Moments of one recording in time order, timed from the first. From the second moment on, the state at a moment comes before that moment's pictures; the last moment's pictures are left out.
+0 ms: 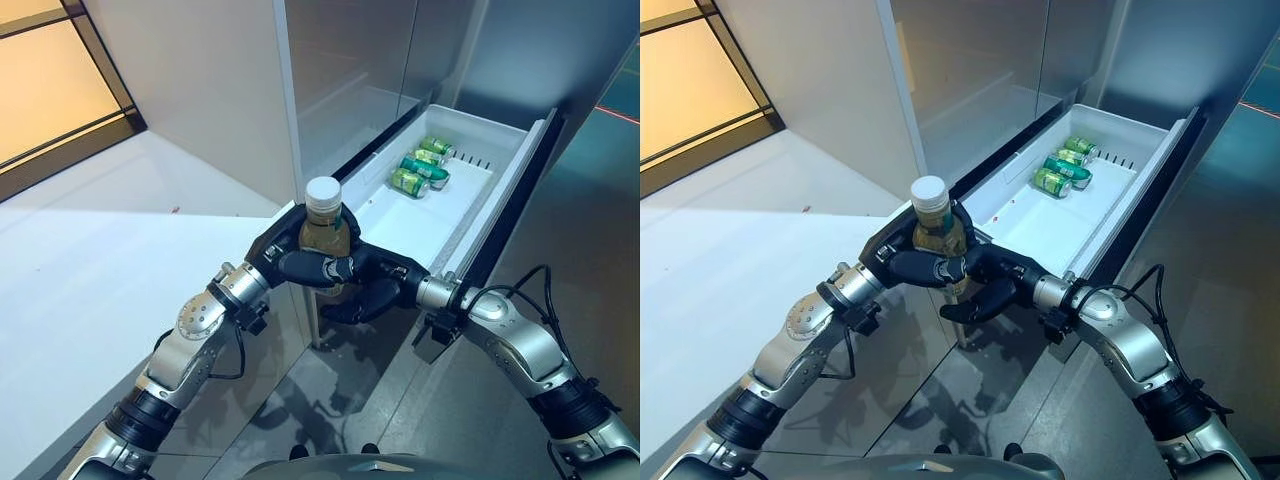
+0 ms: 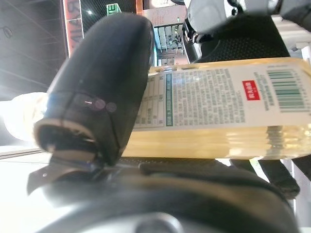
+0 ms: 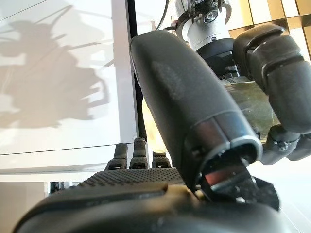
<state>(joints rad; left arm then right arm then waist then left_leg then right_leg) -0.15 0.53 -0.34 -0.17 -0.59 -0.16 -0.32 -0.21 -0.61 0.32 -0.20 0.54 0.35 0.47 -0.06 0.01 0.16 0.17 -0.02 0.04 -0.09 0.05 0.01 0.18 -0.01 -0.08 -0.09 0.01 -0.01</state>
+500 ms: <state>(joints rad) -0.15 0.48 -0.35 -0.16 -0.77 -0.13 -0.41 -0.18 -0.58 0.33 -0.22 0.67 0.39 0.41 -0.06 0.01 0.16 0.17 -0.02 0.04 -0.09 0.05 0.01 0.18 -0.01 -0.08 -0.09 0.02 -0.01</state>
